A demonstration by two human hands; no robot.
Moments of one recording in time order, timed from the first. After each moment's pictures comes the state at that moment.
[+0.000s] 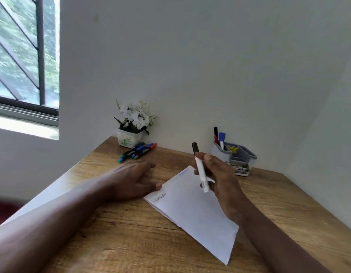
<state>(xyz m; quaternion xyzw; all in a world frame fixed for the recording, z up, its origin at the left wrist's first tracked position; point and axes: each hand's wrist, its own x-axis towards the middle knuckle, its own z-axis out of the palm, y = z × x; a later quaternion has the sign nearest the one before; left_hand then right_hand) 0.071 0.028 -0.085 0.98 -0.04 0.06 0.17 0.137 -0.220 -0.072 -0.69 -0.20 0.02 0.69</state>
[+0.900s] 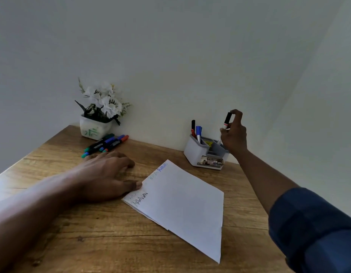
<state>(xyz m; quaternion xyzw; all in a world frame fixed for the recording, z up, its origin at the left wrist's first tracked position) 0.096 0.036 -0.091 0.98 -0.07 0.04 0.17 0.326 -0.301 -0.009 -0.86 -0.13 -0.39 0.30</state>
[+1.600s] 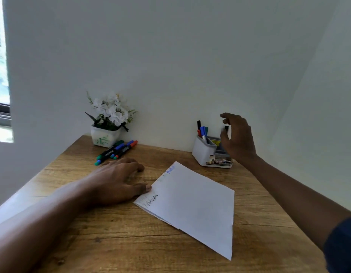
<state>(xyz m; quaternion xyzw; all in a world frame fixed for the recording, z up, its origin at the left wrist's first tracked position) 0.092 0.034 -0.086 0.98 -0.06 0.02 0.19 0.284 -0.292 -0.024 -0.83 -0.26 -0.45 0.19</state>
